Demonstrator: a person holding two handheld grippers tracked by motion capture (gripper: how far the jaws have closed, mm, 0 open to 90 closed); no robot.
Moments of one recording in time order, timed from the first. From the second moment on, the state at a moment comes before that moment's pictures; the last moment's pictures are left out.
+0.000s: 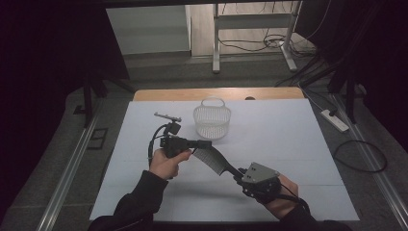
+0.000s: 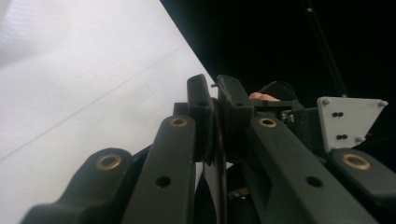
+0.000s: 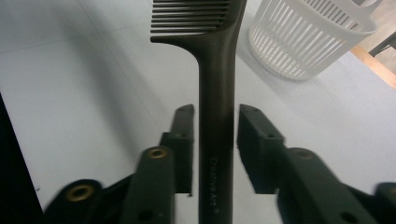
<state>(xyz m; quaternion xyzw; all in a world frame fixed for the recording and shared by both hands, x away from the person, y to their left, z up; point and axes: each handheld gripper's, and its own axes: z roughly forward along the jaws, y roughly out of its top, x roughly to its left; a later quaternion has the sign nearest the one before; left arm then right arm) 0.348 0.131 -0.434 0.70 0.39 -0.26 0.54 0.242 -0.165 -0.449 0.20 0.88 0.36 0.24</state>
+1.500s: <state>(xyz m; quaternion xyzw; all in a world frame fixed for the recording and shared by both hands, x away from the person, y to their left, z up) 0.352 0.158 -0.401 0.72 0.39 -0.15 0.55 0.270 -0.204 -0.444 0.28 0.88 0.35 0.15</state>
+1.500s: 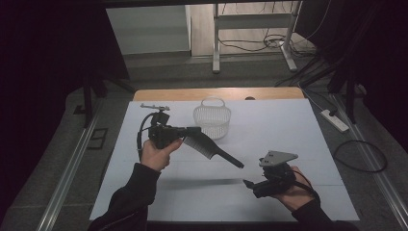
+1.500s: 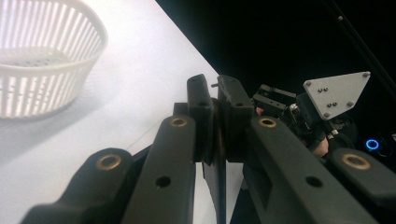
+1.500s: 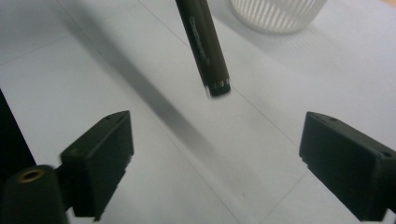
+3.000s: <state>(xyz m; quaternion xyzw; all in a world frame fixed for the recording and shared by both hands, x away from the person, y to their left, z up) 0.385 0.206 -0.360 0.70 0.43 -0.09 0.56 0.263 -0.272 -0.455 0.36 0.86 0.32 0.14</state>
